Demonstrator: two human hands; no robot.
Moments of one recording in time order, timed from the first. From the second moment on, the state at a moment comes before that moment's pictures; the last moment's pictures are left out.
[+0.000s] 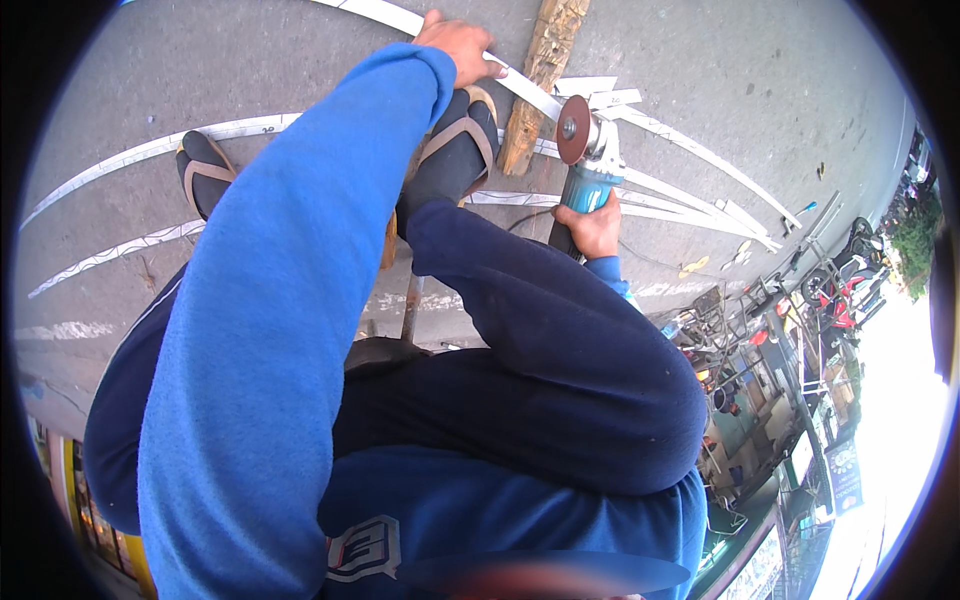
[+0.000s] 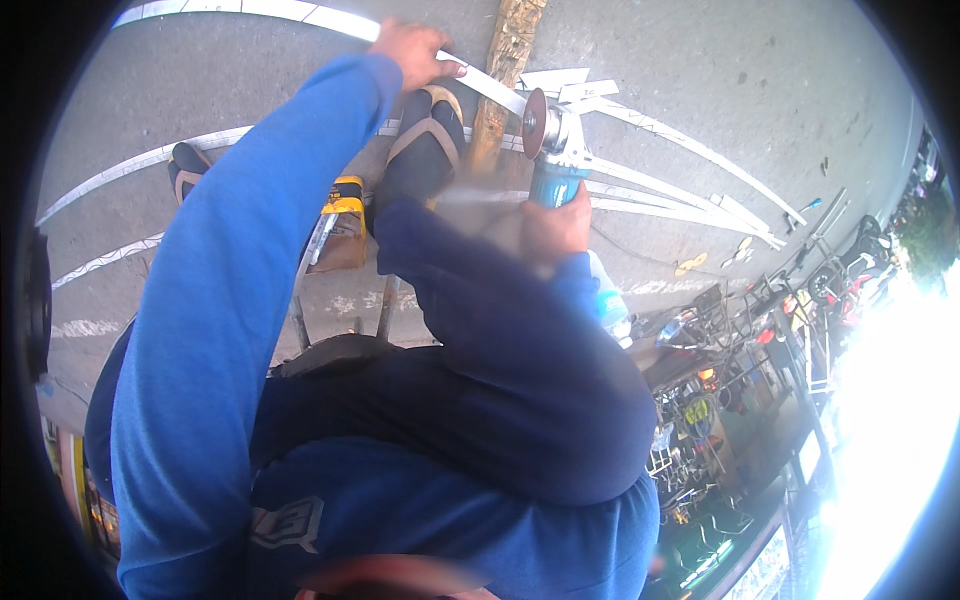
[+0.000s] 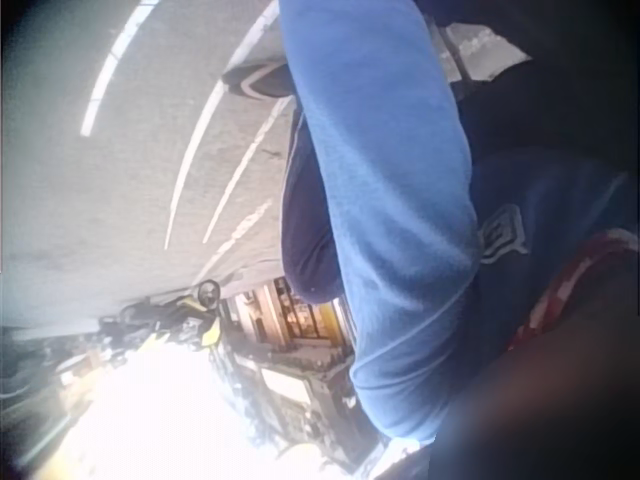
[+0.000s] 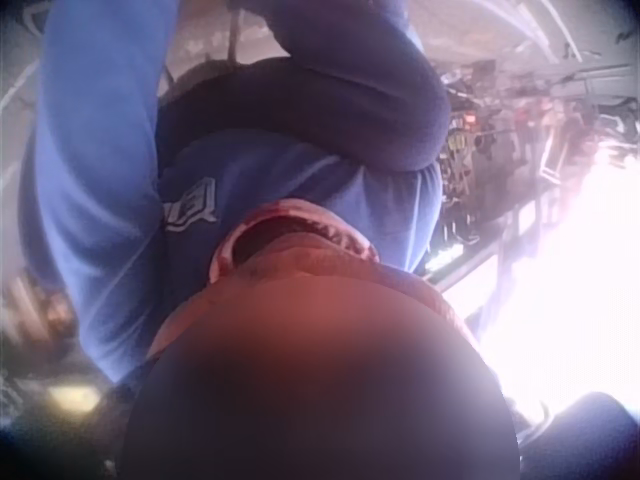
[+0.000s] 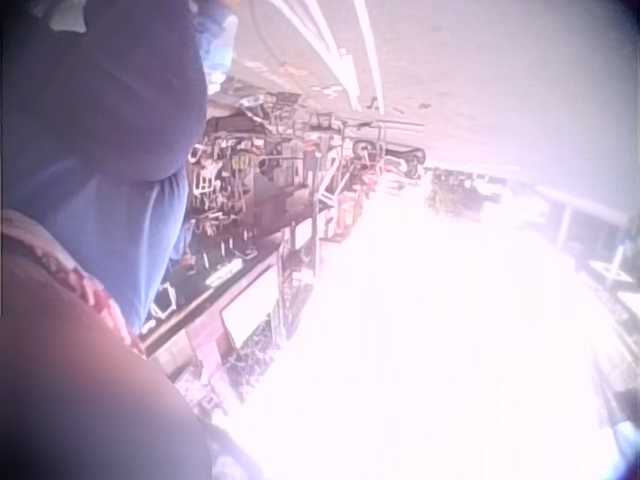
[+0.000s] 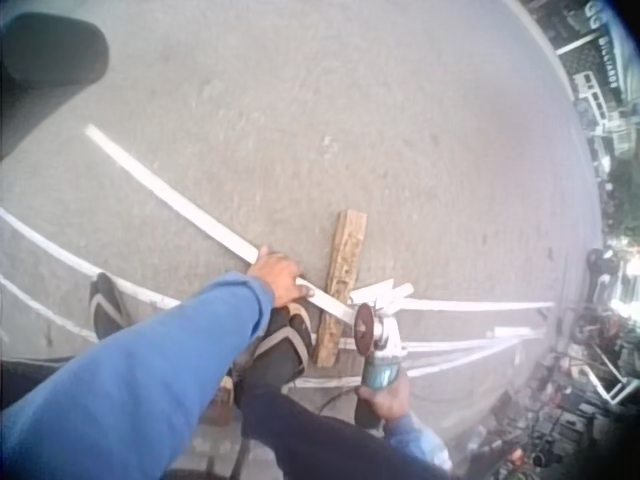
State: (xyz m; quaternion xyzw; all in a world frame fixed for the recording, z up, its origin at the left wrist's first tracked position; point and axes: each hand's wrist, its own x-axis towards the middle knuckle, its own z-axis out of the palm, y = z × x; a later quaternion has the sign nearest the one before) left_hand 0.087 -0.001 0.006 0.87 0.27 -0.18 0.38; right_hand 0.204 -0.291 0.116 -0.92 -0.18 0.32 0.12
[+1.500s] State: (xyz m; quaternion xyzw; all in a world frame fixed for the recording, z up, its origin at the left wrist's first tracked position) left_hand 0.086 0.000 0.009 0.87 0.26 -0.21 0.37; right_hand 0.211 -0.276 0.130 -0.91 -0.17 0.37 0.10
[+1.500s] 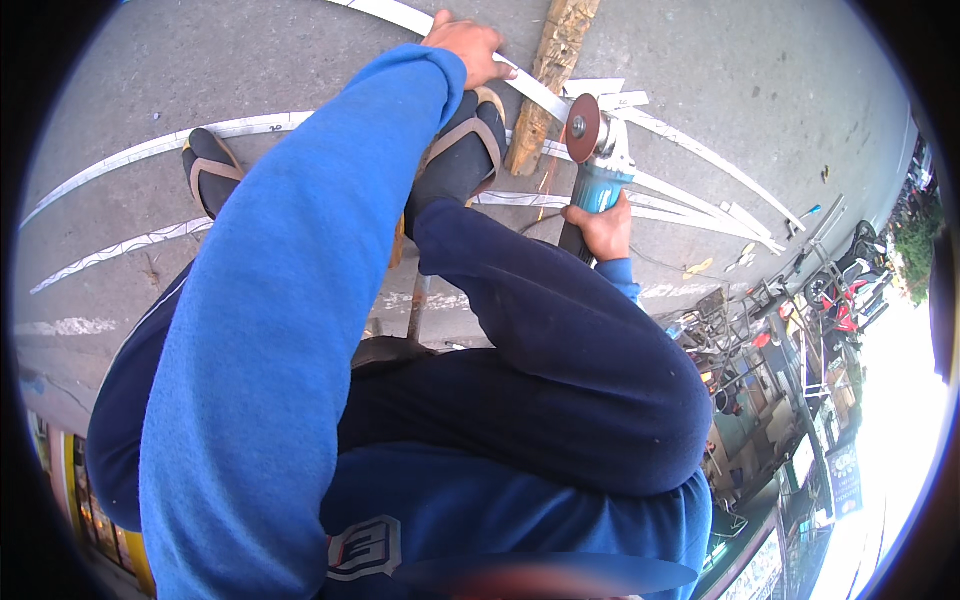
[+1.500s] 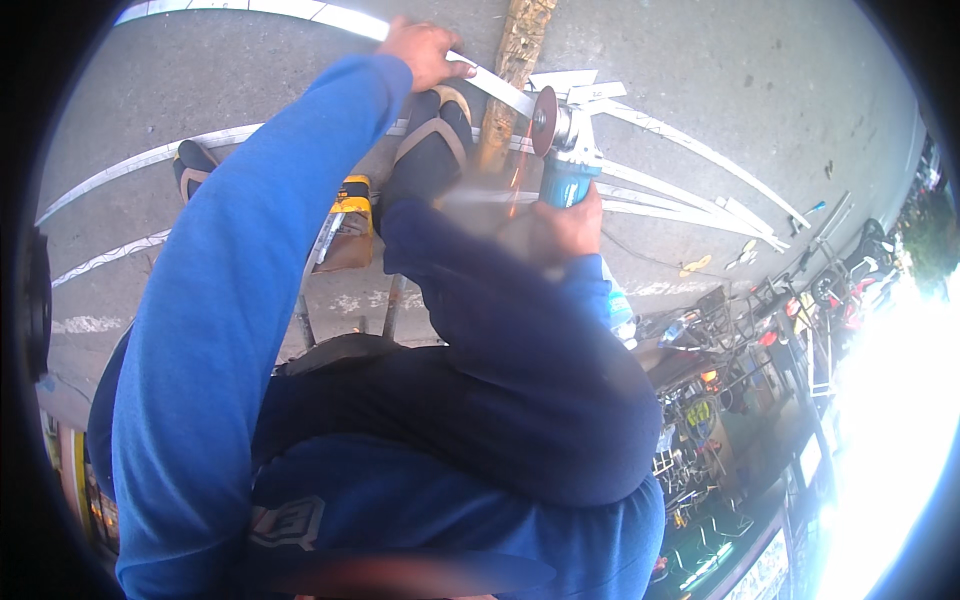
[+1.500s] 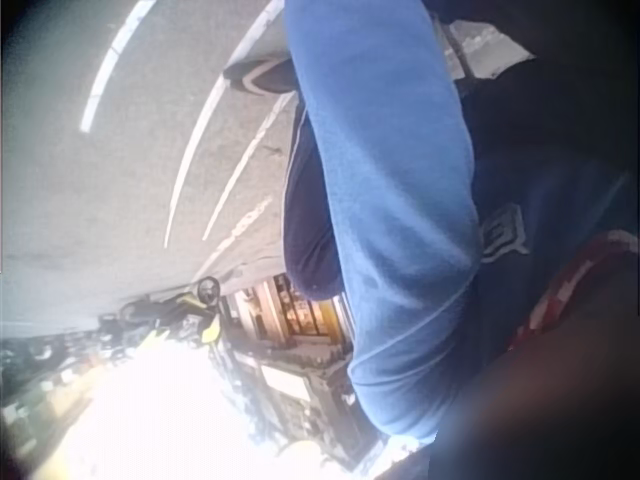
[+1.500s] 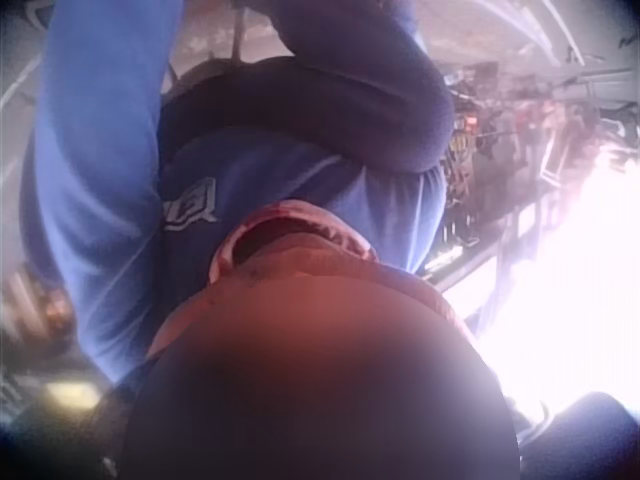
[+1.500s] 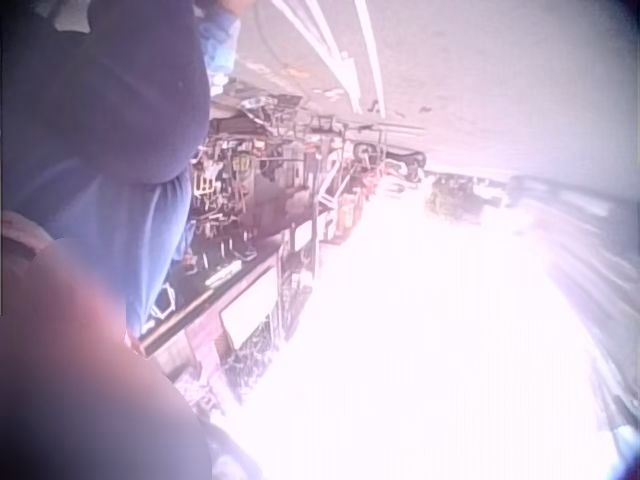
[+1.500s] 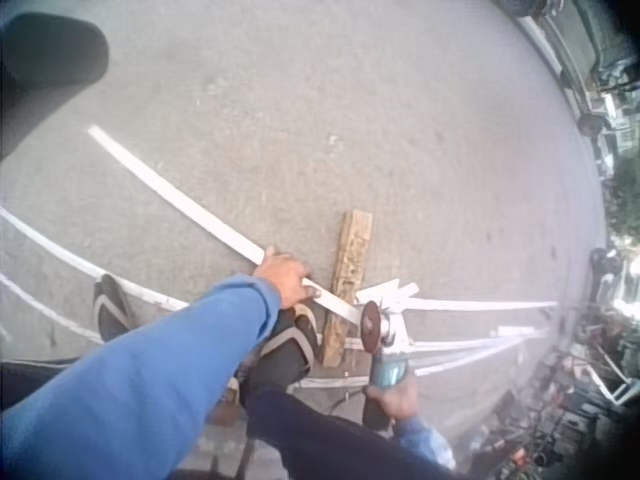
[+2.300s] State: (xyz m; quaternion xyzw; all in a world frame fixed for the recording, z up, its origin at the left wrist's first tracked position) left_hand 0.088 -0.002 -0.015 0.85 0.27 -0.19 0.41; right_hand 0.199 -0.274 0.135 -0.91 -0.14 0.37 0.12
